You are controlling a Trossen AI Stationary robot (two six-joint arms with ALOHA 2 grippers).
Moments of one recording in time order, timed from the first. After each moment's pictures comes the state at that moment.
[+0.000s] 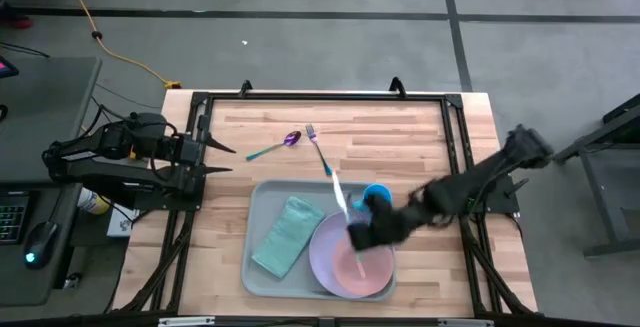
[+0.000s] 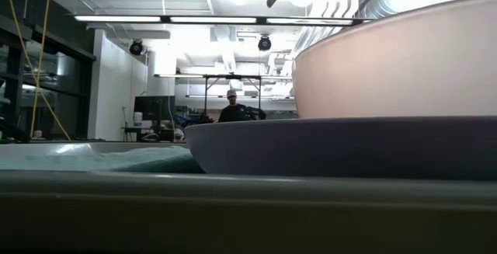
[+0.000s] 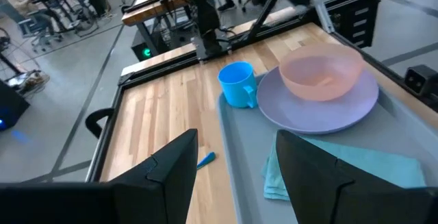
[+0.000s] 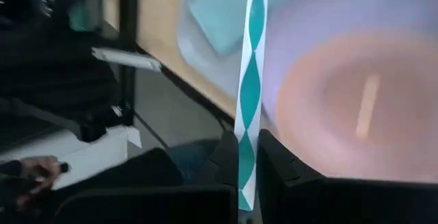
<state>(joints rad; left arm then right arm) 0.03 0.49 0.88 -0.71 0.07 0.36 0.50 1.53 1.39 -0.64 0.10 1.72</state>
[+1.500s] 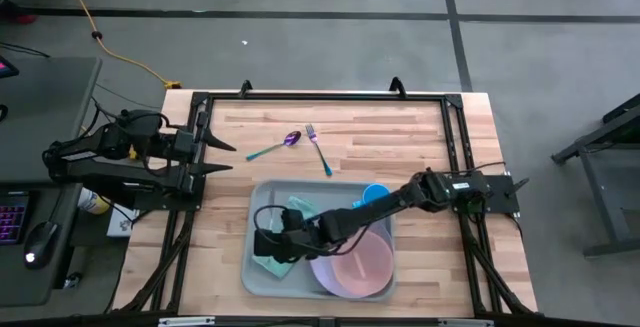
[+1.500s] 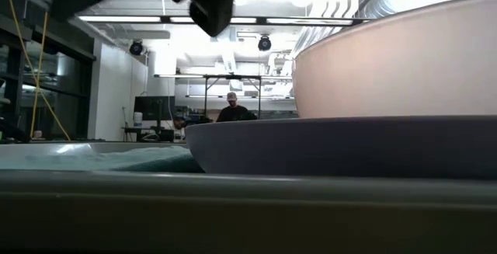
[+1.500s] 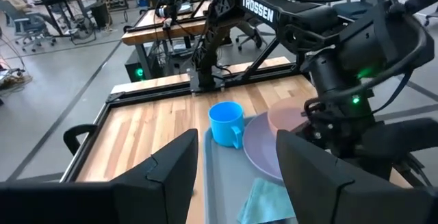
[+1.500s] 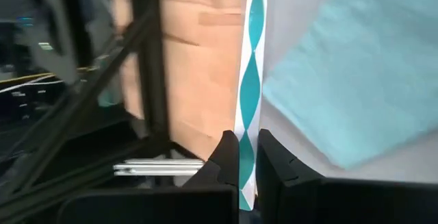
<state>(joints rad) 0.03 0.49 0.88 -0.57 0.11 0.17 0.36 2.39 2.22 -0.58 0.21 1.83</state>
